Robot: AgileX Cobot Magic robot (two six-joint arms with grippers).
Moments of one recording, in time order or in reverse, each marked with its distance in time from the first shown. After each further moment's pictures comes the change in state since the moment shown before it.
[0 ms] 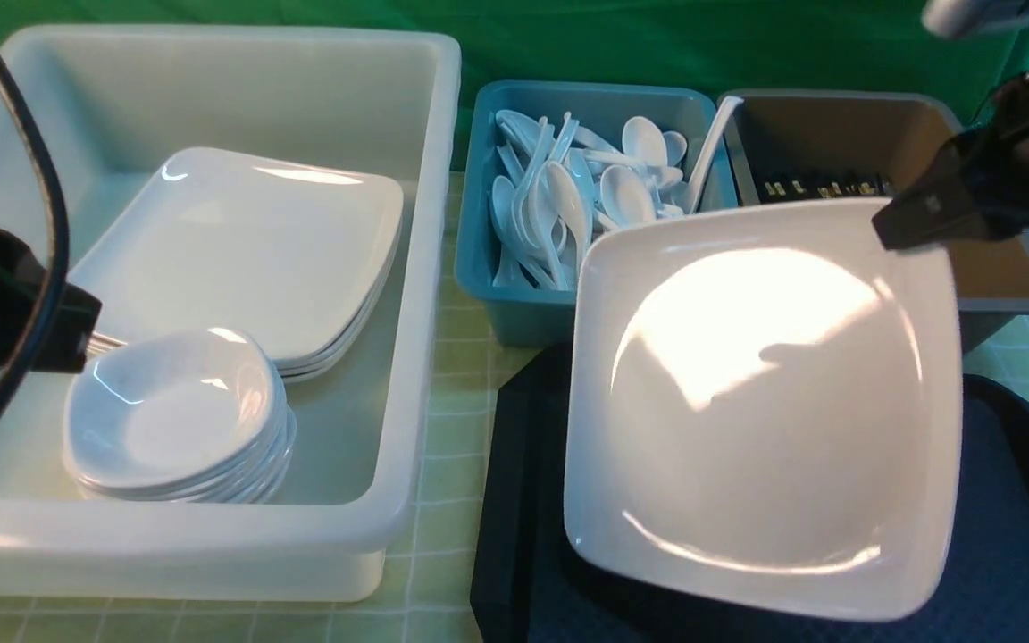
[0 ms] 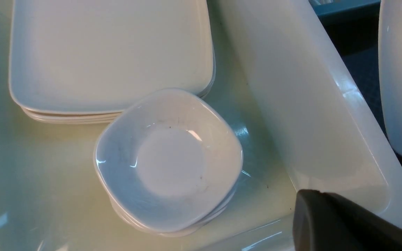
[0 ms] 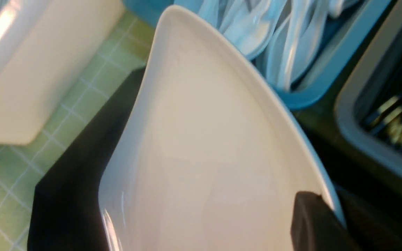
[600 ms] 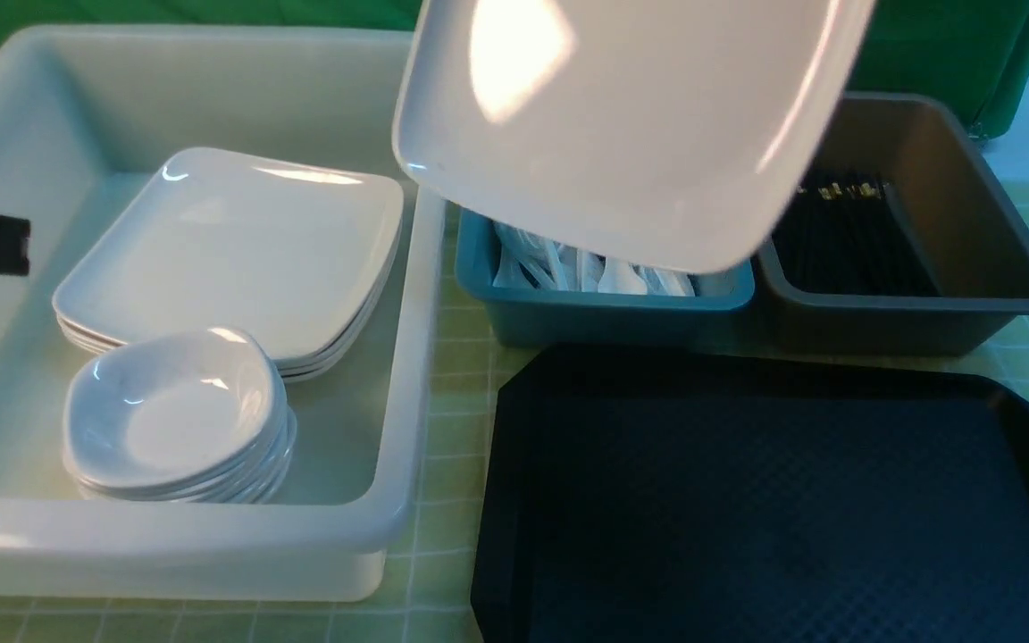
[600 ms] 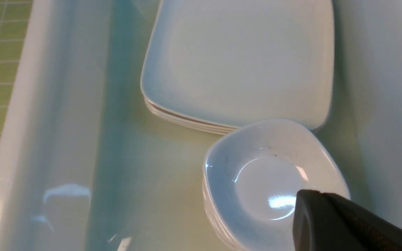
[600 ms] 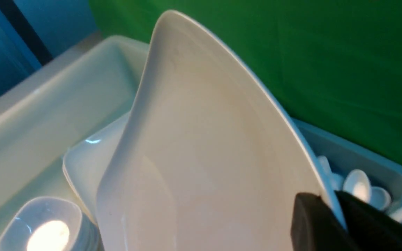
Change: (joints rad) right arm 0.097 0.220 -0.572 0.202 -0.097 0.075; left arm 0.017 0.029 -0.001 0.336 -0.079 -0.384
